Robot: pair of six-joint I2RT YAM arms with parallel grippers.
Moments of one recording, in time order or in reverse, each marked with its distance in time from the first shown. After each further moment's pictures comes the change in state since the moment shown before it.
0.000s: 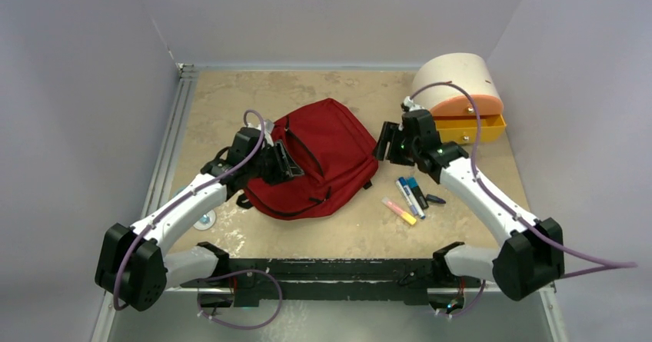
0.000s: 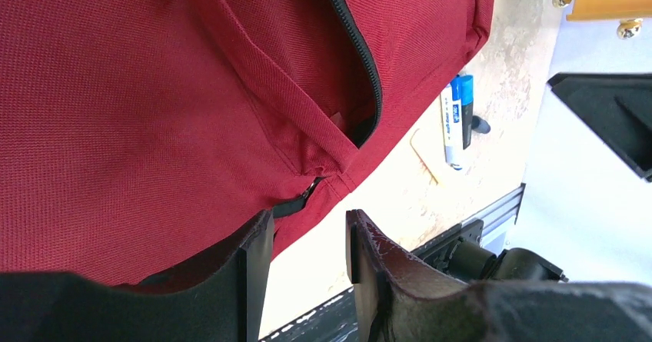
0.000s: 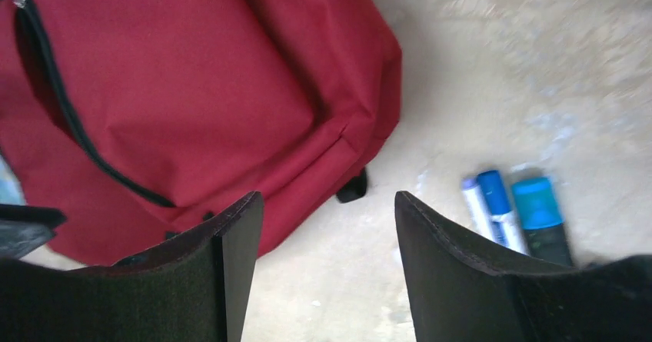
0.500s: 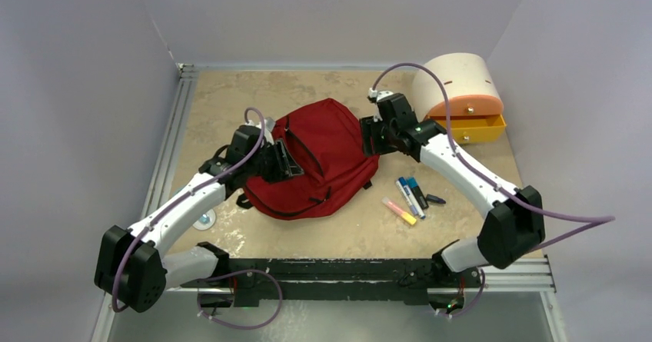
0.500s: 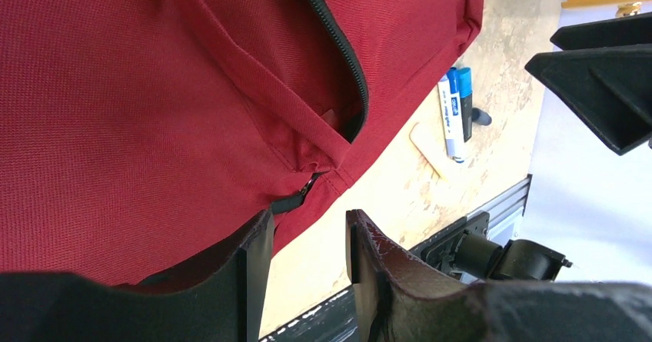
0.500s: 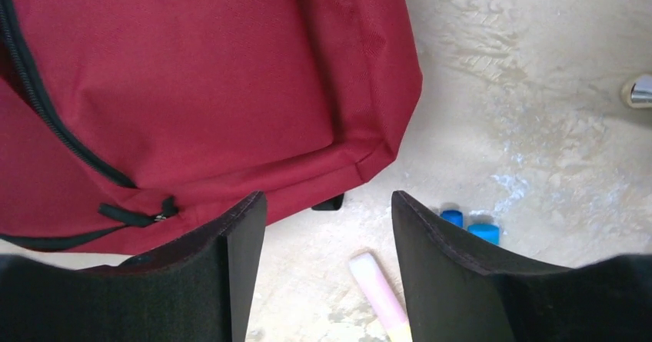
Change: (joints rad) left arm 0.000 -0.010 0.019 -0.023 0.011 0.042; right arm 0.077 0.239 0.275 -0.142 0.041 -0.341
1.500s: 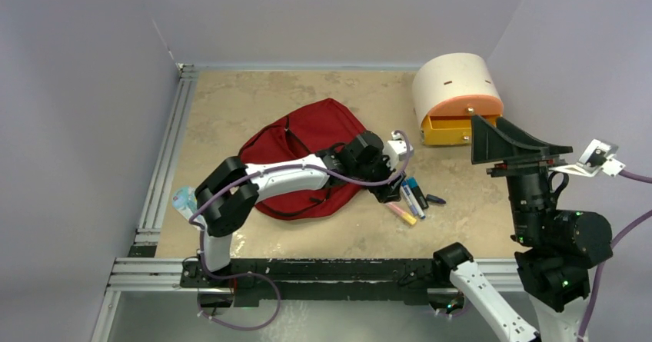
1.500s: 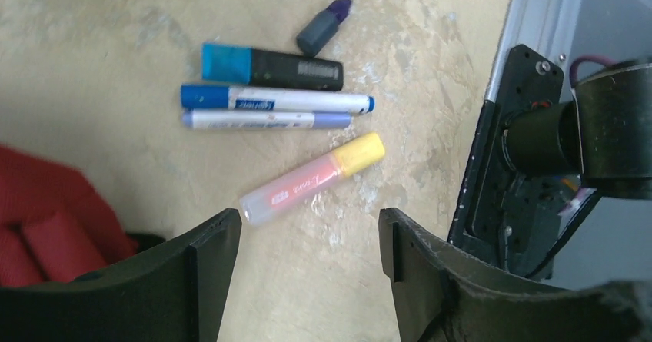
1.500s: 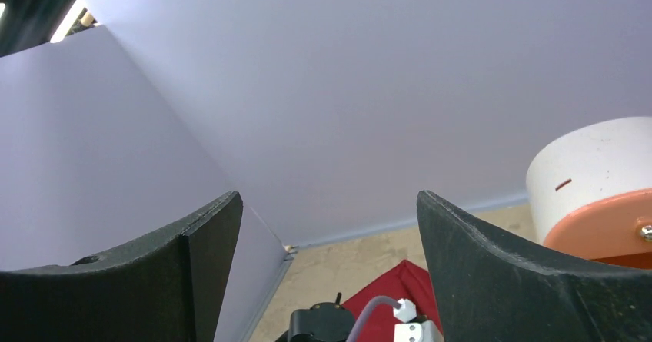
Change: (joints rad) left arm -0.565 0.732 0.613 0.225 0.035 0.581; right arm -0.097 -1.007 -0.053 0.339 0.216 0.315
